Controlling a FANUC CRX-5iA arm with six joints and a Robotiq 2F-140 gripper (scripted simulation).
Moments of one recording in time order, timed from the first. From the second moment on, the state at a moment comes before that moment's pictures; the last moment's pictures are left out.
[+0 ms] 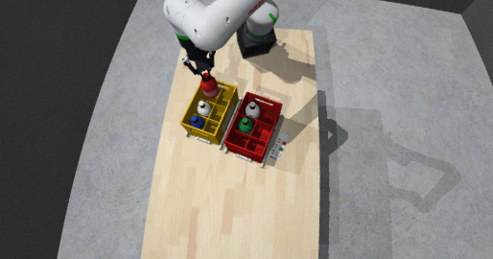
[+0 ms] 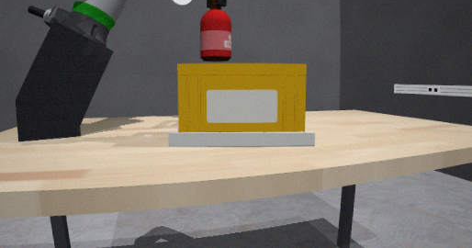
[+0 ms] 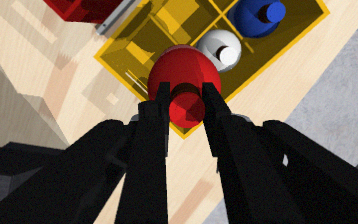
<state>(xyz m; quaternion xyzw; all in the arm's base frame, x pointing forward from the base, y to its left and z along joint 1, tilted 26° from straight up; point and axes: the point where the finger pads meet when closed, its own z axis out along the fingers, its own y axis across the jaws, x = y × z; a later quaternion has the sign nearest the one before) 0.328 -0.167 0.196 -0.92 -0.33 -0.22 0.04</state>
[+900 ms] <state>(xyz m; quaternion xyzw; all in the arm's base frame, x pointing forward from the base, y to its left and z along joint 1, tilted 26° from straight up) 0.357 -0.136 0.216 -0.92 -0.33 -0.22 0.04</state>
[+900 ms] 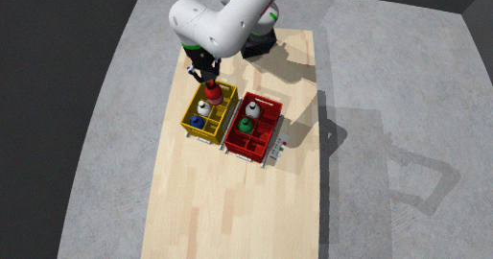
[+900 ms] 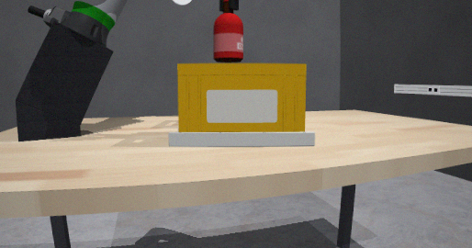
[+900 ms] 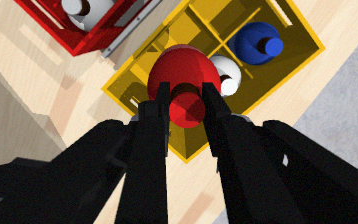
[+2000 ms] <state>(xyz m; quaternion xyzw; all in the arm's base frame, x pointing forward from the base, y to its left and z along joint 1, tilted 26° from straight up) 0.393 -0.097 0.240 -0.92 -0.33 -0.22 0.04</state>
